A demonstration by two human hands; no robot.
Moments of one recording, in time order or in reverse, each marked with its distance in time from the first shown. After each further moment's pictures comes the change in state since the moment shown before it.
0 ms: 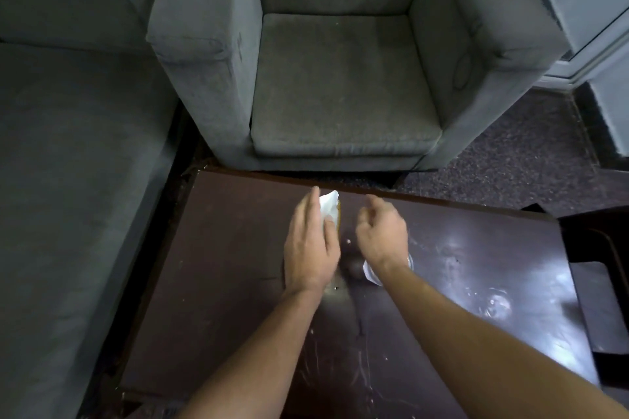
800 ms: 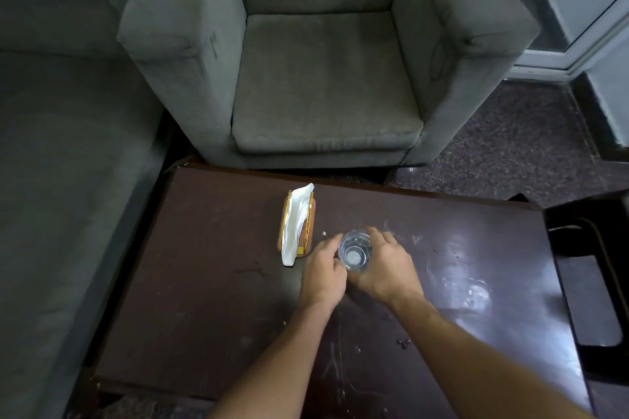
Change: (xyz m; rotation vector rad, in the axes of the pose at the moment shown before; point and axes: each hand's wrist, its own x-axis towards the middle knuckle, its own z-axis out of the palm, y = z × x) left_hand -0.065 0.021 0.073 -0.077 -0.404 -0.334; right_hand -0.028 0.103 -0.043 -0.337 -0.240 -0.122
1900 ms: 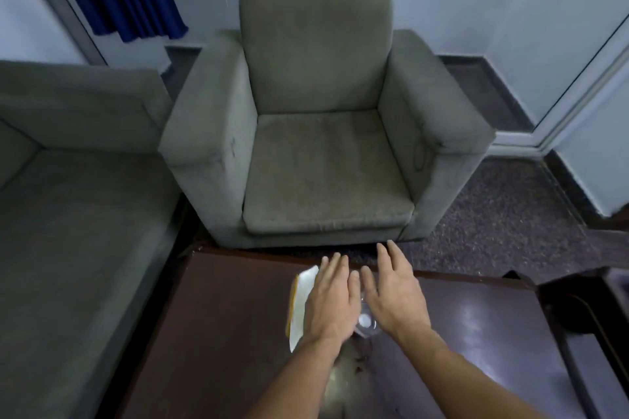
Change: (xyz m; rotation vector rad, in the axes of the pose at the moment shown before) left_hand 0.038 0.078 -0.054 0.232 0.008 0.247; right_hand 0.034 -0.050 -0.073 0.025 0.220 -0.041
